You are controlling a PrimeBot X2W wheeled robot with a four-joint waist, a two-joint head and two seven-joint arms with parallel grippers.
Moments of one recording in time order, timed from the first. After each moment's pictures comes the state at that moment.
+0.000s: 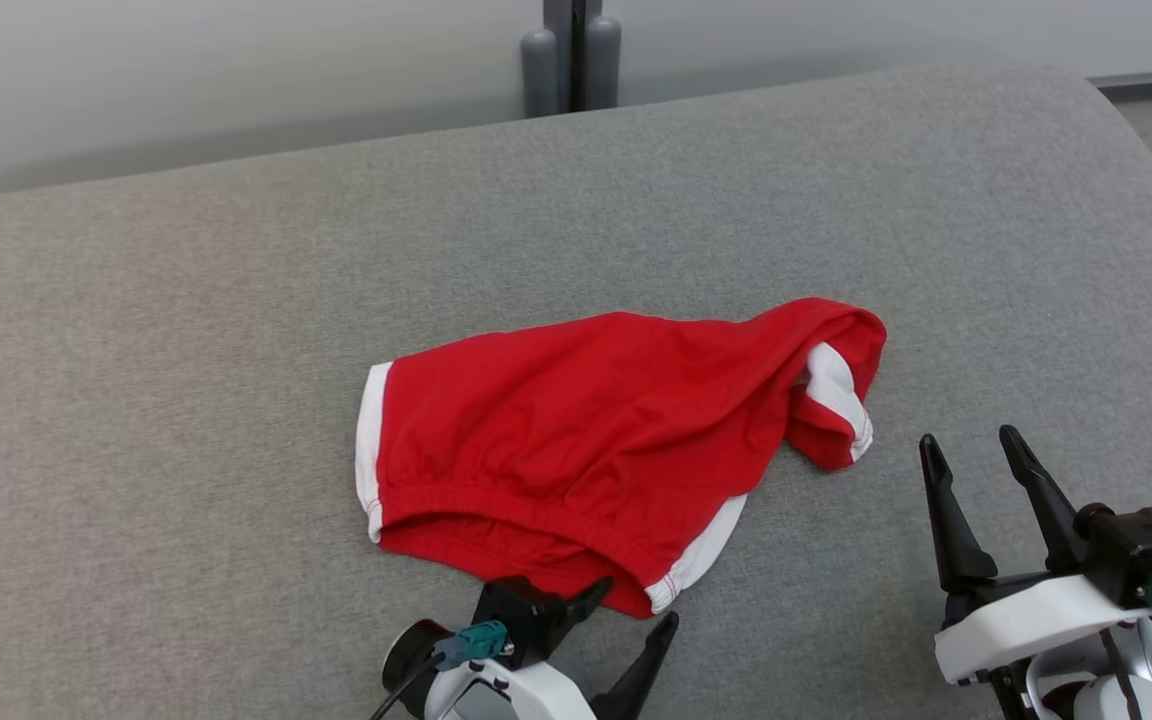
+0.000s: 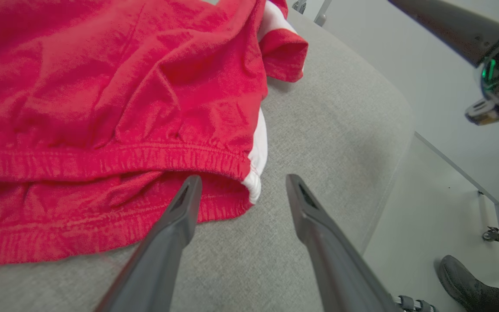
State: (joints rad) left arm -0.15 0.08 -0.66 0.25 -0.44 -0.05 0.06; right arm -0.07 -0.05 0.02 0.12 0.16 0.13 -0.12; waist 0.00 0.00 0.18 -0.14
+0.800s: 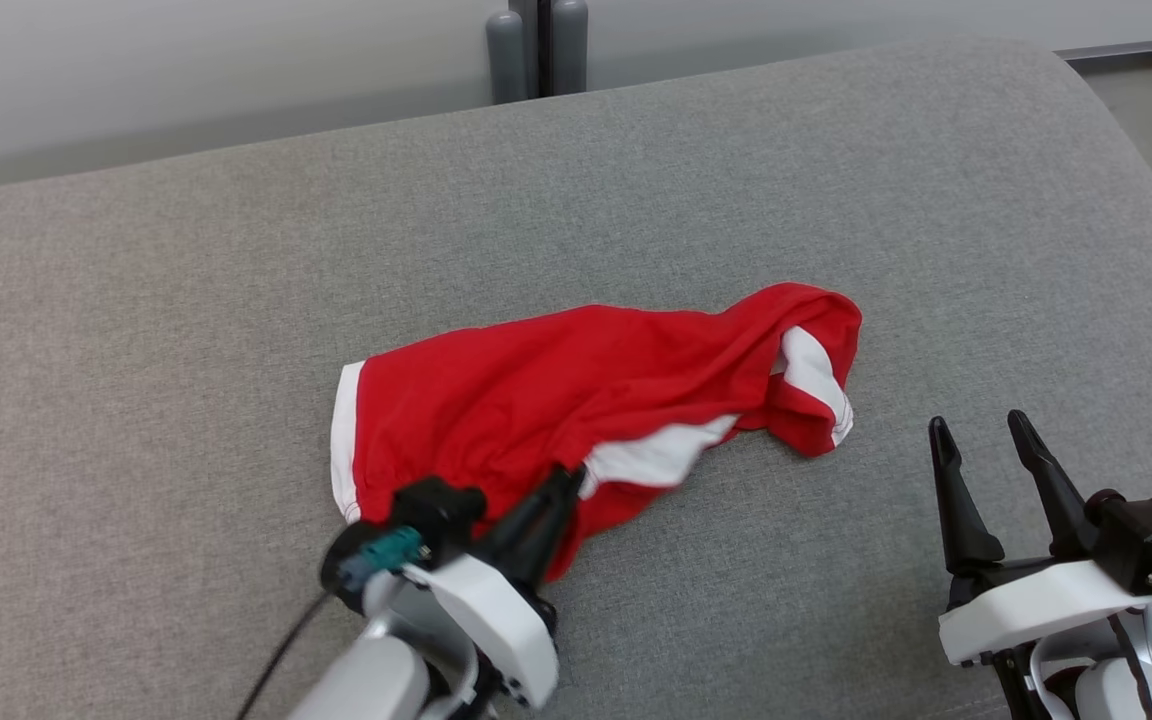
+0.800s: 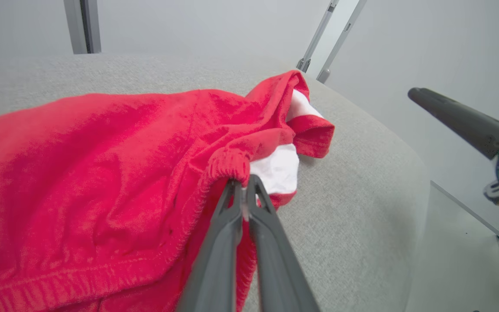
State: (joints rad) left arm -0.28 0.10 -0.61 0.30 -0.50 -0.07 -0.05; right arm -0.11 -0.05 0.01 0.16 0.19 0.13 -0.15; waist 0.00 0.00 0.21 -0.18
